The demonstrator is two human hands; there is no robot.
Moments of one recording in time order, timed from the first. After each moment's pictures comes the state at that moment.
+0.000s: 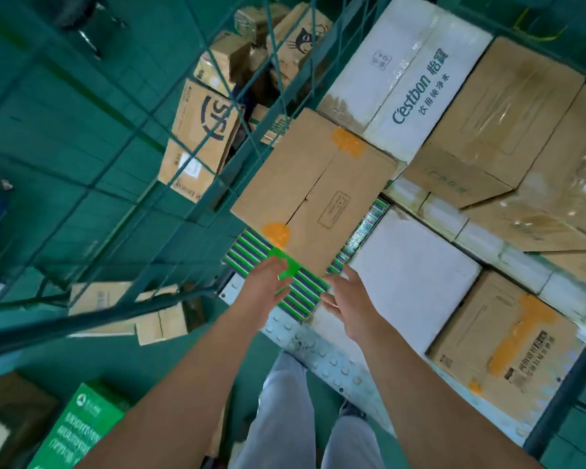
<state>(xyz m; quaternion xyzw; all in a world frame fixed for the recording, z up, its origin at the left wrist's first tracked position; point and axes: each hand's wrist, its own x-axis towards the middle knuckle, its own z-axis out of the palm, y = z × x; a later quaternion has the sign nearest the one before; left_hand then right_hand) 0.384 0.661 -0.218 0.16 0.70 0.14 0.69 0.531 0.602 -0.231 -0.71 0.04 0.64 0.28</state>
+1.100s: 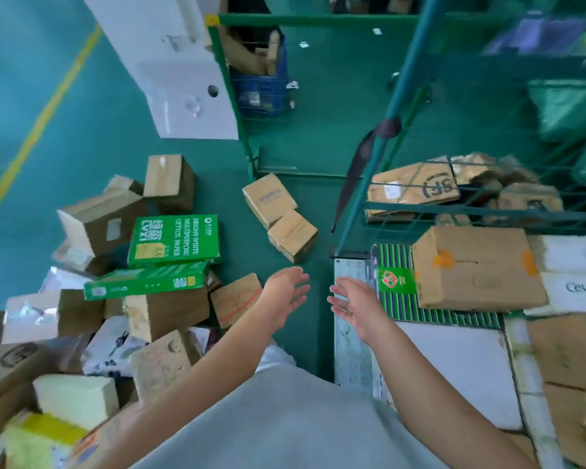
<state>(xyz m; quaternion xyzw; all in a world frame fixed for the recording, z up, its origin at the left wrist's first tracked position) 0.178 0.297 -0.006 -0.12 0.67 0.50 0.54 0.313 0.380 -0.017 -0.58 -0.36 0.73 0.05</state>
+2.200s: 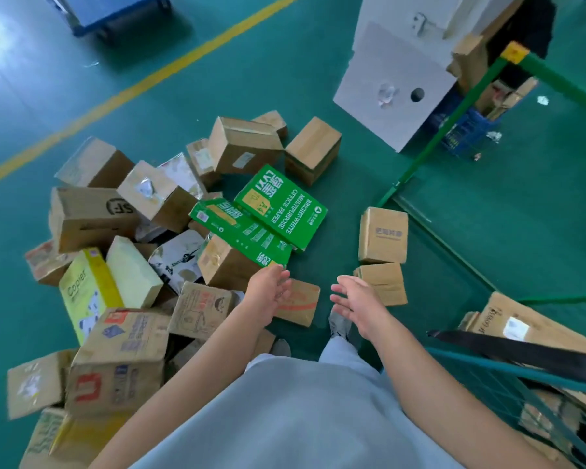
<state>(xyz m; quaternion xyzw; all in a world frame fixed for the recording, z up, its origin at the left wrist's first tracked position) -0.083 0.167 -0.045 -0.43 0.54 0.65 0.31 -0.037 0.342 -0.032 -0.44 -0.59 0.64 -0.24</state>
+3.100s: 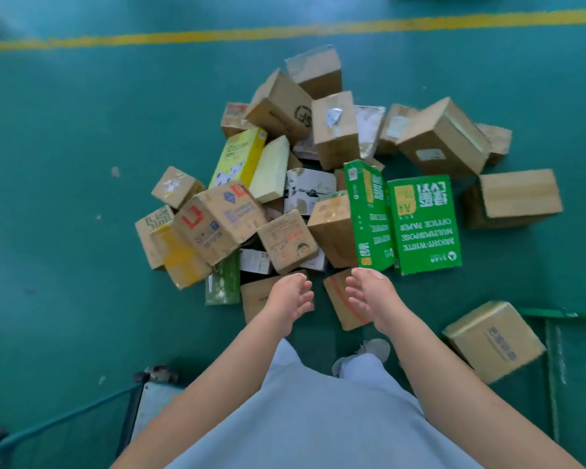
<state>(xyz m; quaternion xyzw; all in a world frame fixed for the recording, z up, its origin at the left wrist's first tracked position) 0.004 0.133 -0.049 -0.65 0.35 0.68 0.06 -0.114 0.252 -0.065 -0.17 -0.68 0.48 -0.53</state>
